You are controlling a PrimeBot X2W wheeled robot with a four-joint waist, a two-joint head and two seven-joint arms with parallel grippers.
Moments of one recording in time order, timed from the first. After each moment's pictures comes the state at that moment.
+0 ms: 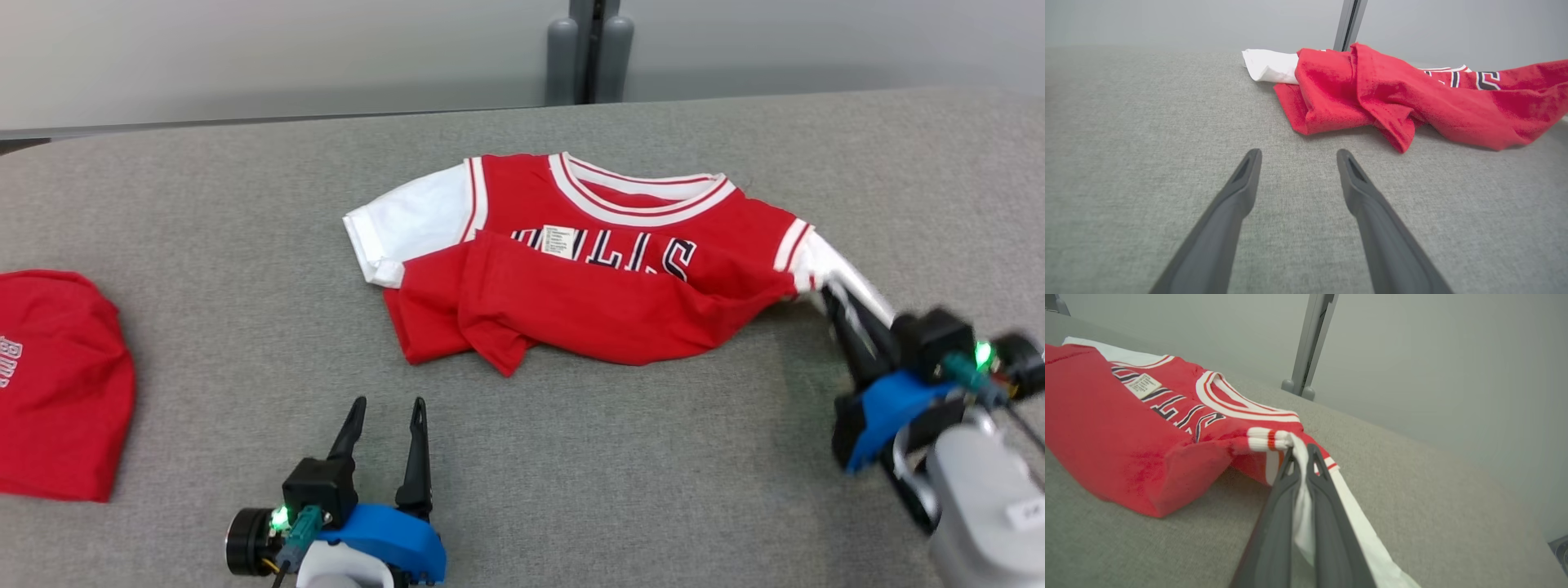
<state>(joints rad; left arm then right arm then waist) -0.14 0.05 -0.34 0.45 -0.29 0.07 -0.26 -0.52 -0.35 0.26 0.62 0.12 0.13 -0.26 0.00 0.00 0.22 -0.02</state>
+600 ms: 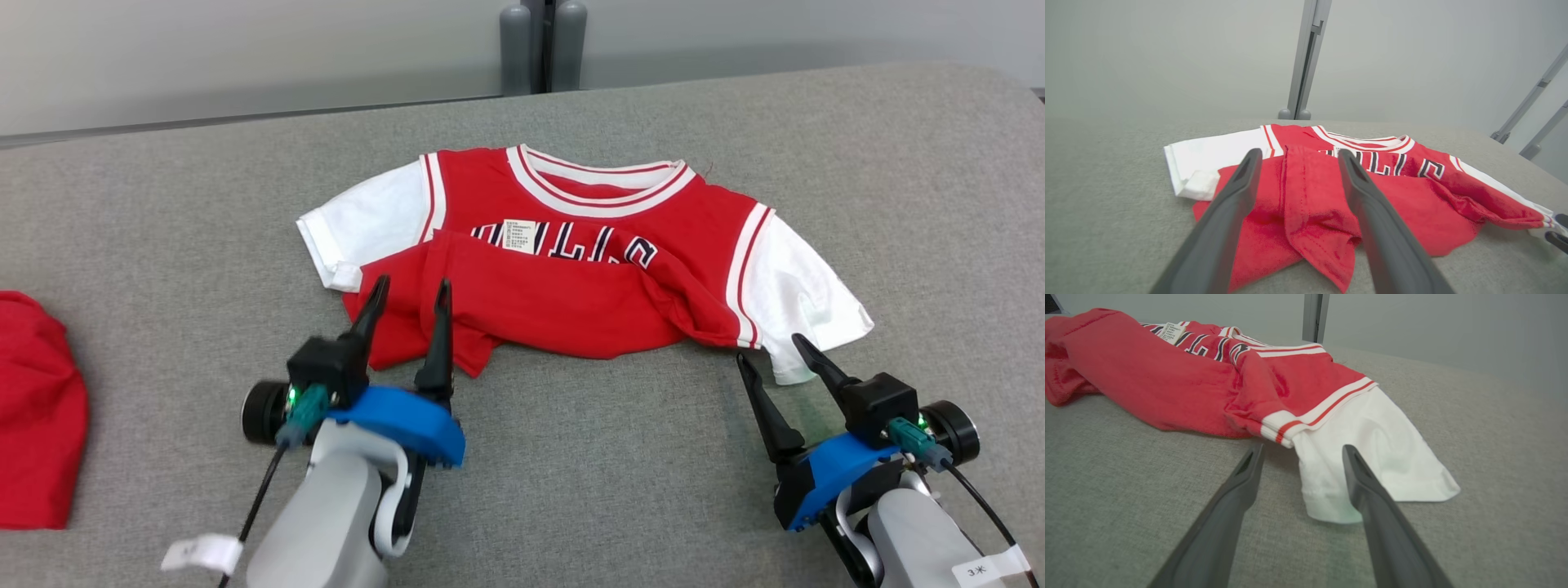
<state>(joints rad) -0.37 0.05 -0.38 0.48 -0.37 0.02 -0.26 -0.34 -0.21 0.22 0.58 0.13 0.13 -0.26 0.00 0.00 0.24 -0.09</state>
